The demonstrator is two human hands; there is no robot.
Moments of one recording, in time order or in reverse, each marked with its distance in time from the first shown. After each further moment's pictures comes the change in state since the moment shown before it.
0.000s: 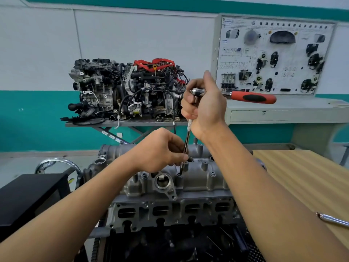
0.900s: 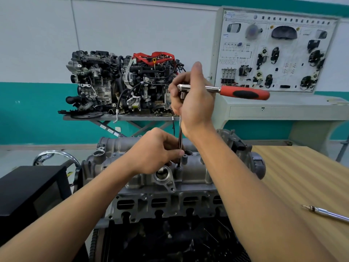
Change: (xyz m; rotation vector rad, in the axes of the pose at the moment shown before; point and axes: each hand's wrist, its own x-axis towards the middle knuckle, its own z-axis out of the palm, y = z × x) left_hand -0.015 -0.011 0.013 -0.092 0.089 -0.072; right_hand -0.011 0.021 0.018 -0.167 0.015 -0.174
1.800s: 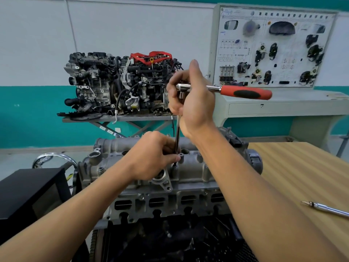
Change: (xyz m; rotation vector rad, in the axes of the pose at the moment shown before) left_hand -0.004 0.000 0.007 0.206 0.024 0.096; right_hand -0.003 -0.011 -0.010 0.059 -0.086 0.026
